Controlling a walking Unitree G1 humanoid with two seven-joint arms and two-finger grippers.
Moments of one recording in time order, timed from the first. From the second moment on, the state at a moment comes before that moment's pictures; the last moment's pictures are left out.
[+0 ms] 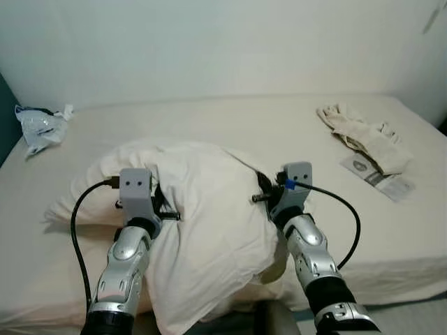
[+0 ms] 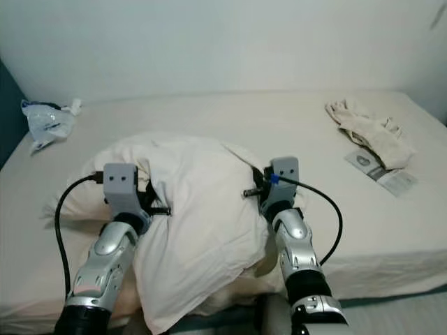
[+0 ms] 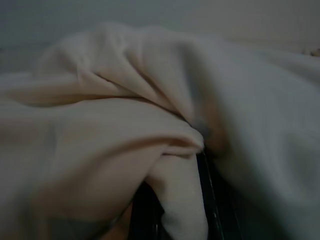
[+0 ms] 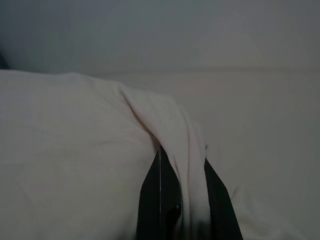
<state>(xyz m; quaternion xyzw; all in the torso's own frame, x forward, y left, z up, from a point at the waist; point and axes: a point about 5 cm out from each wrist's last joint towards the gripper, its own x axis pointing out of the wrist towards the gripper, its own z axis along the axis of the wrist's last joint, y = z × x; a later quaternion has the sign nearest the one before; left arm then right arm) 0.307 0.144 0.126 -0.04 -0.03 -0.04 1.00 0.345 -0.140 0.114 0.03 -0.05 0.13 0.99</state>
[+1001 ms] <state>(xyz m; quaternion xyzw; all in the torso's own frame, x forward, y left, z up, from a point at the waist) 0.306 0.152 0.124 -0.03 -0.04 -0.02 1.00 0.345 -0.139 0.119 0.03 -0.06 0.13 0.99</state>
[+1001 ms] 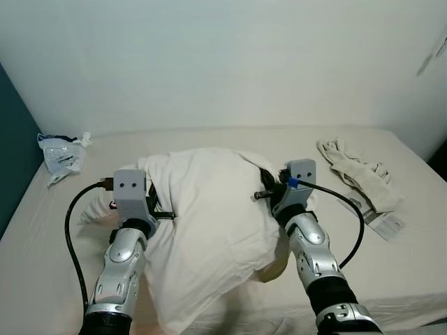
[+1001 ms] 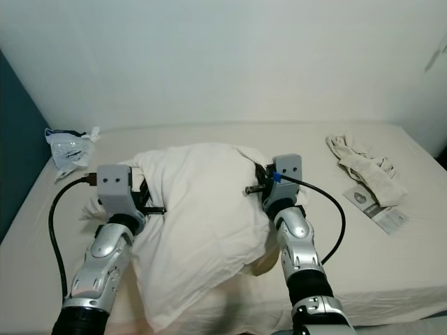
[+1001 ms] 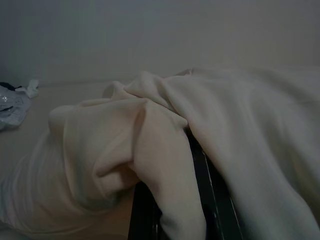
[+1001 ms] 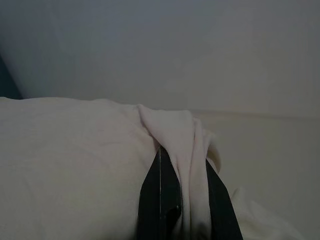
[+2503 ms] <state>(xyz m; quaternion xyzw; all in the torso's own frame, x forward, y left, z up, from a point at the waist) 0.305 0.153 0.114 -0.02 -0.02 -0.03 1.00 0.338 -0.137 0.103 0.03 -0.03 0.13 0.99</state>
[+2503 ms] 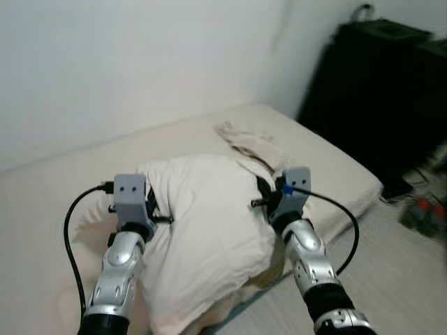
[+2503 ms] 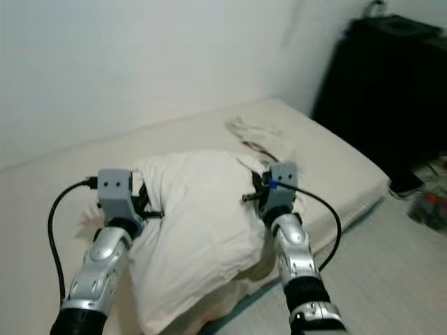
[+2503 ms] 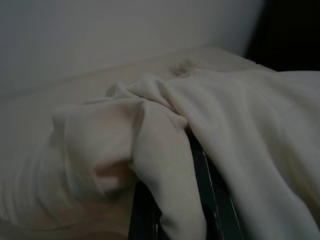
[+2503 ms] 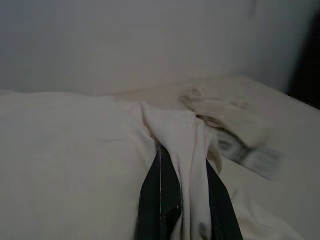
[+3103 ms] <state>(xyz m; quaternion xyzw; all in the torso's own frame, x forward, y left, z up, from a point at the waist) 0.303 0.157 0.111 -0.02 -0.02 -0.02 1.00 0.338 -0.134 0.101 0.03 -0.03 0.14 0.99</state>
